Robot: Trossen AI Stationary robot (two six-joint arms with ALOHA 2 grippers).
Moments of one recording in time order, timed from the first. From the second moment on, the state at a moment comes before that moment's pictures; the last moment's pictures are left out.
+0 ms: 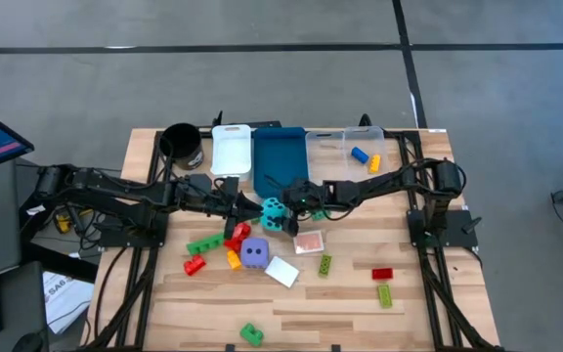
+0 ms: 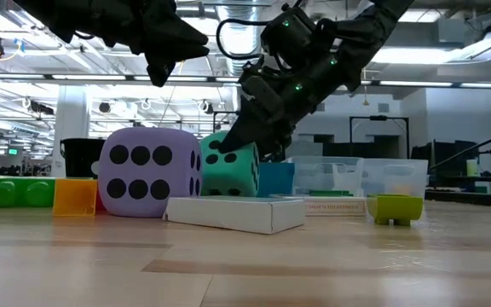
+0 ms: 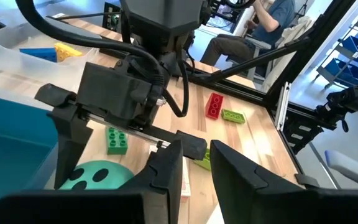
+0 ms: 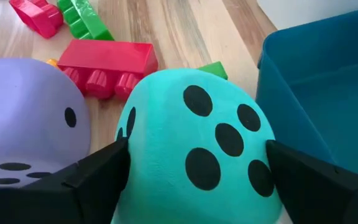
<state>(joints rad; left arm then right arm) 0.01 1.13 0.57 0.31 0.04 -0.32 -0.05 1.88 1.04 0.11 0.02 0.18</state>
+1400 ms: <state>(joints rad) 0.01 1.13 0.57 0.32 0.05 -0.32 -0.36 1.66 1.04 0.22 0.12 -0.06</state>
